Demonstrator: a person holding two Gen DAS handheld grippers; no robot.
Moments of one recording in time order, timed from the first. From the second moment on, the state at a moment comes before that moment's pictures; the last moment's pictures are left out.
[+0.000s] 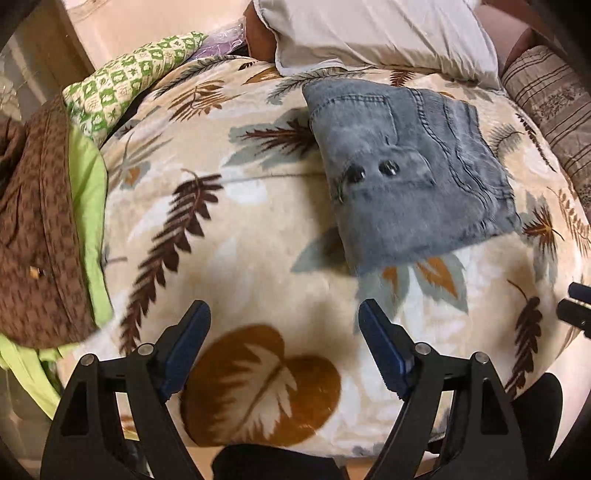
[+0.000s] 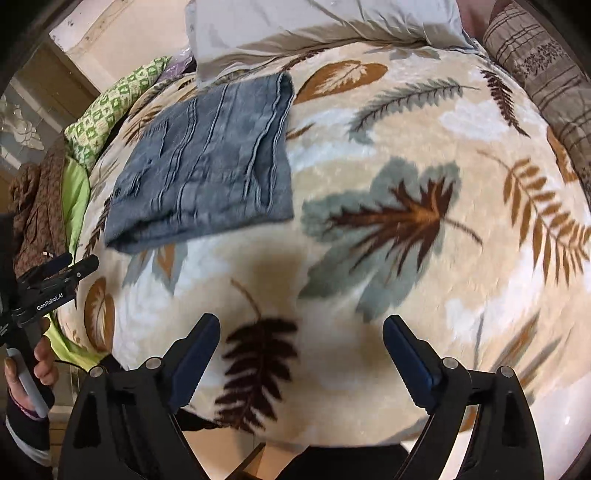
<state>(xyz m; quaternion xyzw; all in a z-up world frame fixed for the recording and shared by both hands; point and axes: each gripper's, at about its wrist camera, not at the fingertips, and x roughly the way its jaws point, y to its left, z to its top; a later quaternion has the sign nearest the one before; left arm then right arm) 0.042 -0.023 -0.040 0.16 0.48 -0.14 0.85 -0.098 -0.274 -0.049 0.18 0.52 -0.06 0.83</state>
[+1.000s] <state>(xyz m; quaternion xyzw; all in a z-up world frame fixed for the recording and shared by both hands) -0.020 -0.040 -0.009 0.17 0.44 -0.19 0.86 -0.117 -0.208 0.015 0.01 0.44 -0.11 0.89</state>
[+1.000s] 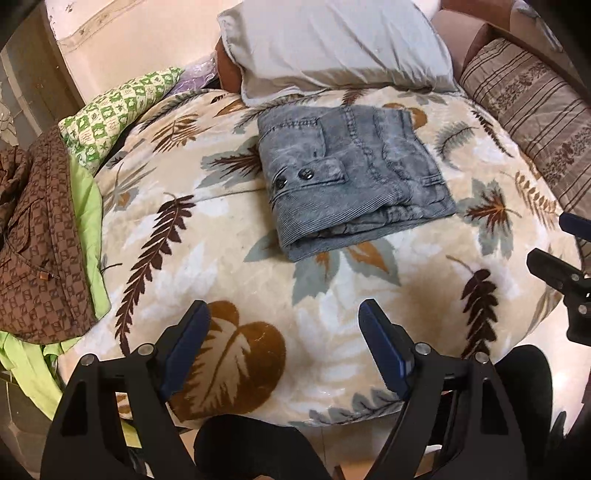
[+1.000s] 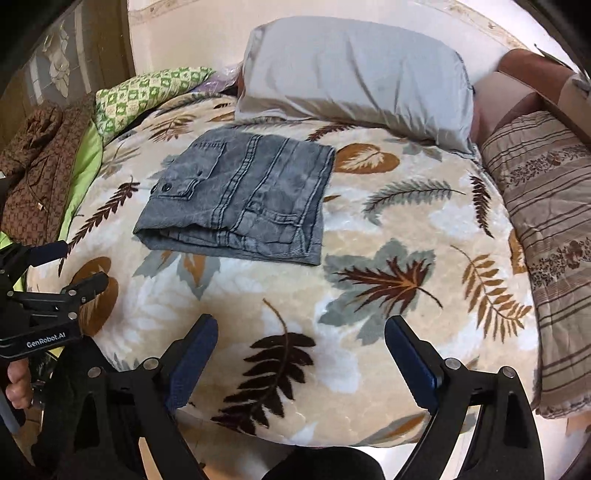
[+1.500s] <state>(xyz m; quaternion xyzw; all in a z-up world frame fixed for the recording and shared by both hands) -0.041 -0.059 0.000 0.17 0.43 -0.26 0.85 -0.140 -0.218 0.029 0.00 0.43 -0.13 0.89</state>
